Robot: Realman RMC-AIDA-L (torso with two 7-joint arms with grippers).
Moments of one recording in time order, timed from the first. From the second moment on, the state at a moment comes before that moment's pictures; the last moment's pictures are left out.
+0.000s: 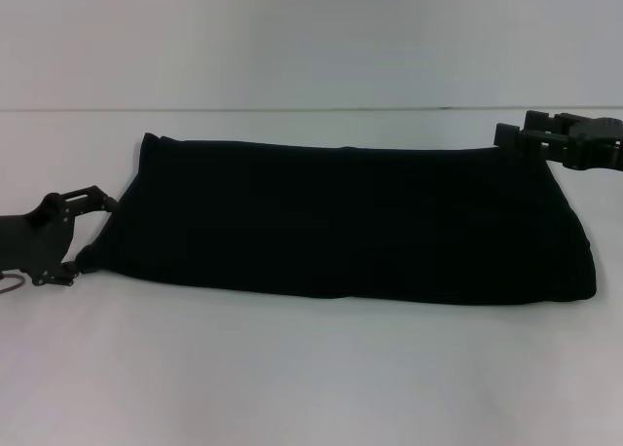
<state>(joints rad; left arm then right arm) -0.64 -2.00 0.27 0.62 2.53 1.21 -2.91 0.67 2.00 -0.40 -0.61 -2.09 -1.42 1.64</state>
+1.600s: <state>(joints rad) -0.62 -2.01 0.25 0.60 2.51 1.20 -2.89 0.68 2.00 -0.40 -0.61 -2.09 -1.40 1.64</state>
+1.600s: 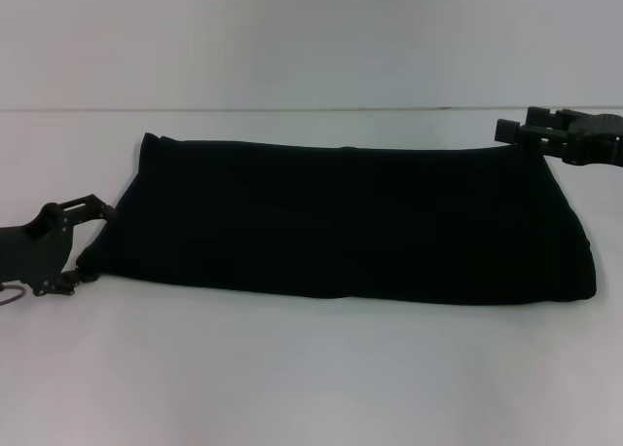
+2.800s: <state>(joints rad) -0.63 -2.01 0.26 0.59 2.49 1.17 -2.85 0.68 2.00 -0.40 -0.61 -2.09 -1.39 1.64</state>
